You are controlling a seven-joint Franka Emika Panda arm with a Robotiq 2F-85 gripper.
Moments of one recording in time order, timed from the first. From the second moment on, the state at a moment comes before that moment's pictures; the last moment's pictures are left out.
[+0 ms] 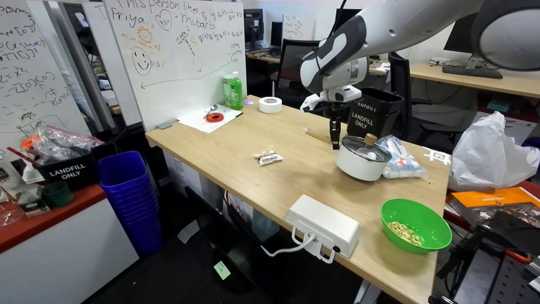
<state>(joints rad) 0.50 0.97 -0.80 -1.56 0.61 2.03 2.06</state>
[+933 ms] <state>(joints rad) 0.21 0.56 -0.34 -2.01 0.28 2.37 2.22</state>
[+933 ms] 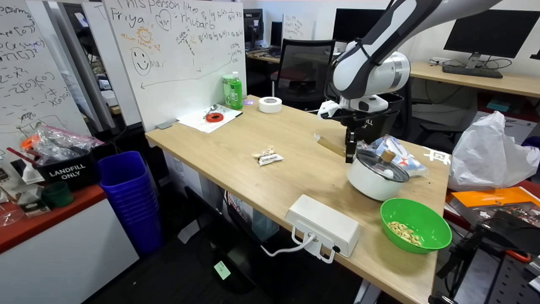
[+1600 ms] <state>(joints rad) 0.13 0.49 -0.25 -2.08 0.24 2.39 2.23</state>
